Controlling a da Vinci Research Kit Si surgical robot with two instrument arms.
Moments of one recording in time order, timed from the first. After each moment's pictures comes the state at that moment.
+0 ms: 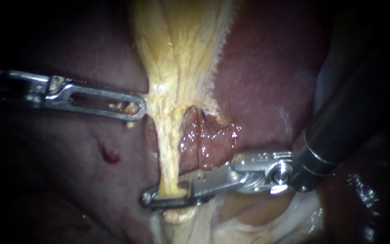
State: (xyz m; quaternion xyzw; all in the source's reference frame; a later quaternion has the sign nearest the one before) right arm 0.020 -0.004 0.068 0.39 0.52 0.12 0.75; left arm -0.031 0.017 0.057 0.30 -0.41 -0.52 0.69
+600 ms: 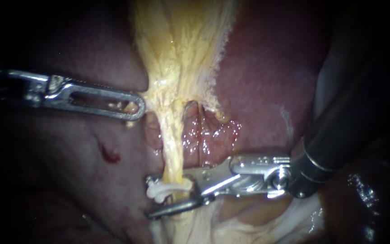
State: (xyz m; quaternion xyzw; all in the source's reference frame) right arm 0.022 -0.003 0.068 0.35 0.57 0.15 0.73; left arm -0.031 0.017 0.057 0.30 -0.41 -0.52 0.69
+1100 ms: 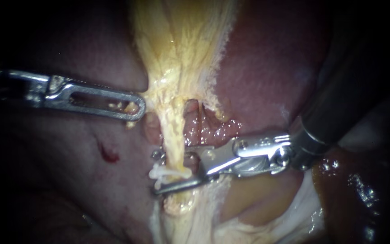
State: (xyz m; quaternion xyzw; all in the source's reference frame) right arm 0.019 -0.001 0.072 0.28 0.59 0.12 0.75; left arm -0.031 0.017 0.057 0.30 -0.41 -0.52 0.69
